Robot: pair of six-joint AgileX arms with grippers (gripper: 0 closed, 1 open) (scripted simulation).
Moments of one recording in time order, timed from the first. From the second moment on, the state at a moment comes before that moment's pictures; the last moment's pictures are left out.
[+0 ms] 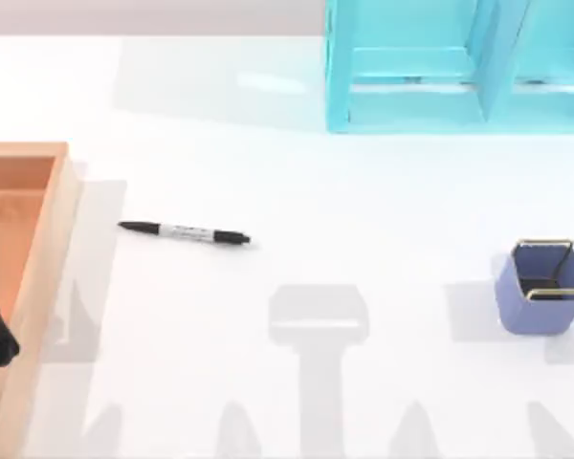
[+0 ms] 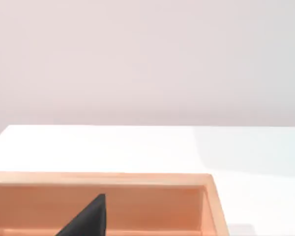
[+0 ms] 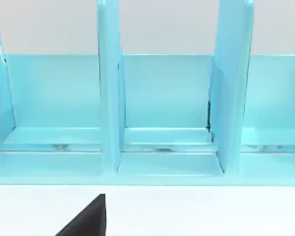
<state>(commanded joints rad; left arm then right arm) 0.00 0.00 0.00 0.00 0.00 0.00 0.00 0.00 0.00 0.00 0.00 0.00</state>
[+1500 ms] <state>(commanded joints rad) 0.00 0.00 0.00 0.00 0.00 0.00 0.45 1.80 1.80 -0.86 -0.12 -0.42</state>
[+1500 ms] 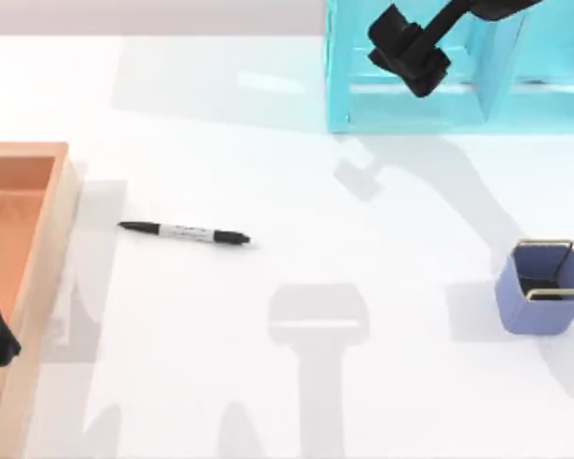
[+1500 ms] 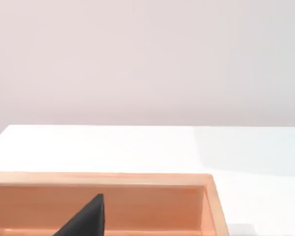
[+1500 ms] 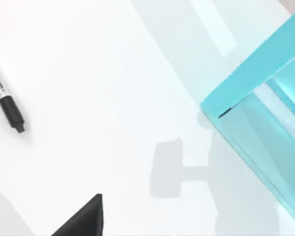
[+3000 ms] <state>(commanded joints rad) 0.00 0.00 0.00 0.00 0.00 0.00 0.71 2.84 2.82 -1.26 -0.20 -0.62</state>
